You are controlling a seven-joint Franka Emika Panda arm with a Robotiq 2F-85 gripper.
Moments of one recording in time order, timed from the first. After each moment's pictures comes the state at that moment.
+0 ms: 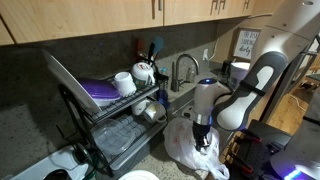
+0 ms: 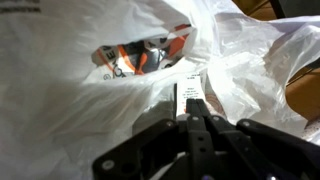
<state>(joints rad) 0.09 0.10 0.37 -2.72 0.23 2.79 -0.68</state>
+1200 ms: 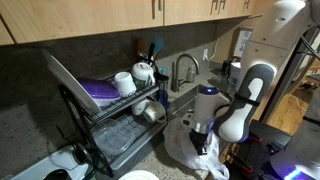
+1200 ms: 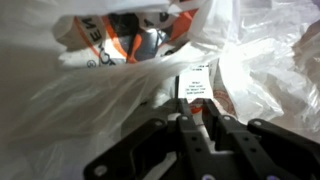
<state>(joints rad) 0.09 0.24 0.39 -2.72 0.19 3.00 -0.67</state>
